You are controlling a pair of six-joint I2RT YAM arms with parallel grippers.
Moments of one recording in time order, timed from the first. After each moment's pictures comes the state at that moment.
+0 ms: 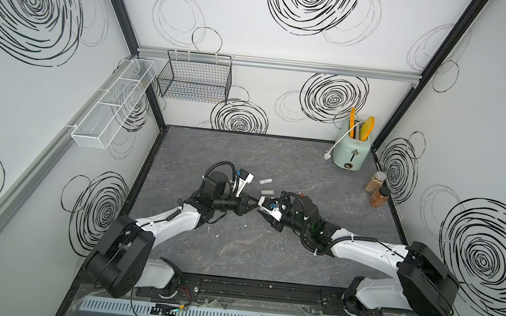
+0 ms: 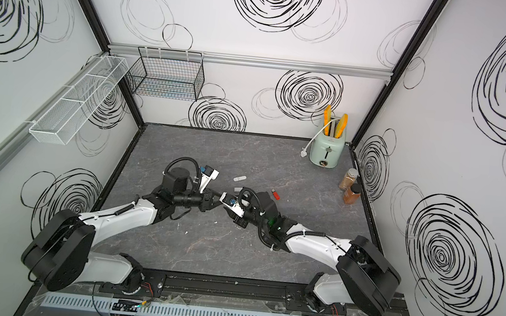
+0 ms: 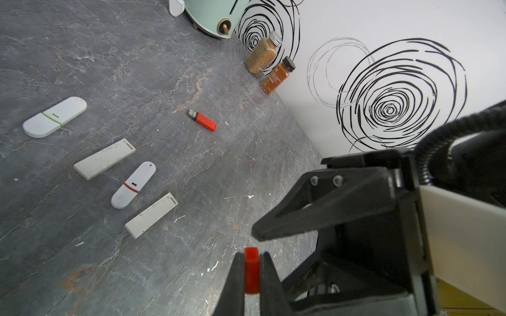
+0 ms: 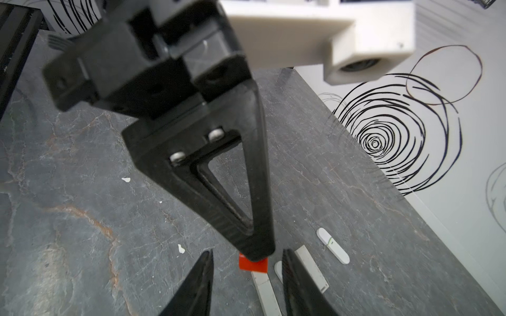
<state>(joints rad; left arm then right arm) -0.44 1.36 0.62 0.24 0.77 -0.41 0.89 1.33 0.61 0.36 -0.14 -0.38</state>
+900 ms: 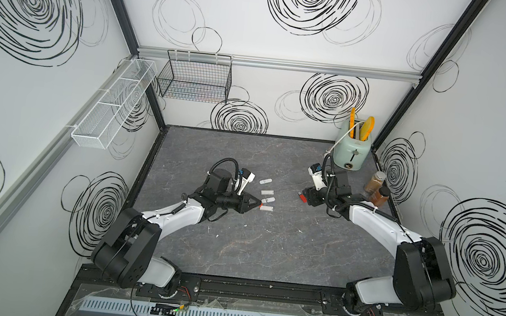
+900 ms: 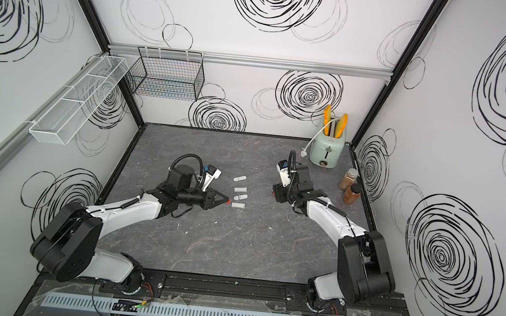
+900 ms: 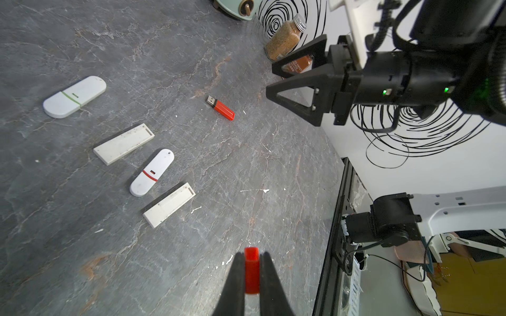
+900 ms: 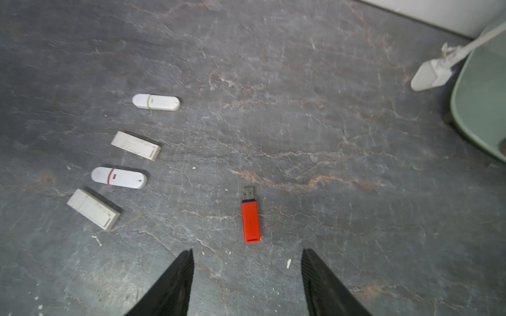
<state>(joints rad) -0.43 1.43 0.68 0.14 0.73 -0.37 0.33 1.47 0.89 -0.26 -0.10 -0.07</state>
